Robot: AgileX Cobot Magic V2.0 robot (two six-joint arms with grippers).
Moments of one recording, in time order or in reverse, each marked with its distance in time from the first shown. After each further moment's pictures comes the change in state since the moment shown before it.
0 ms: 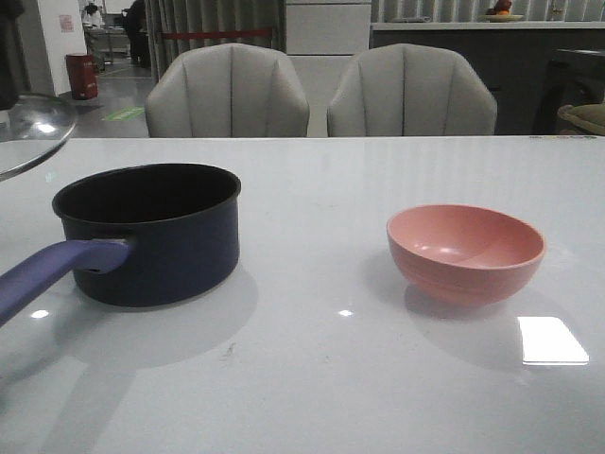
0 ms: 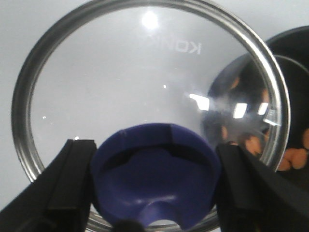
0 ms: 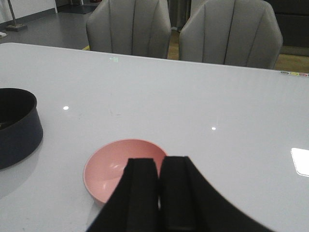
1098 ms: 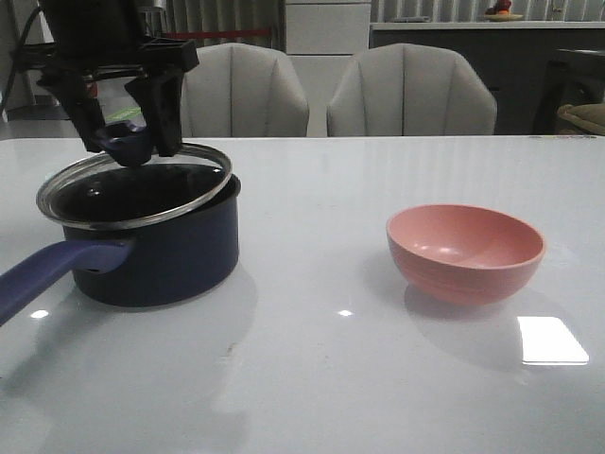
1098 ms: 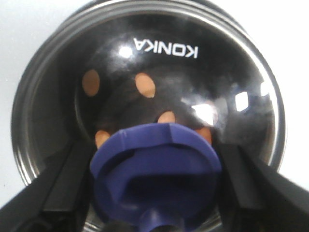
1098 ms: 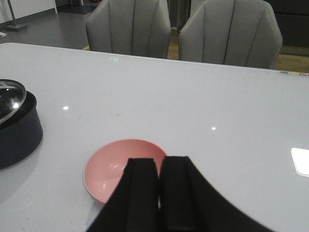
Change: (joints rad) left arm -0.274 0.205 -0.166 -0.015 0.049 0.032; right arm 0.000 0.000 0.000 0.000 0.000 0.000
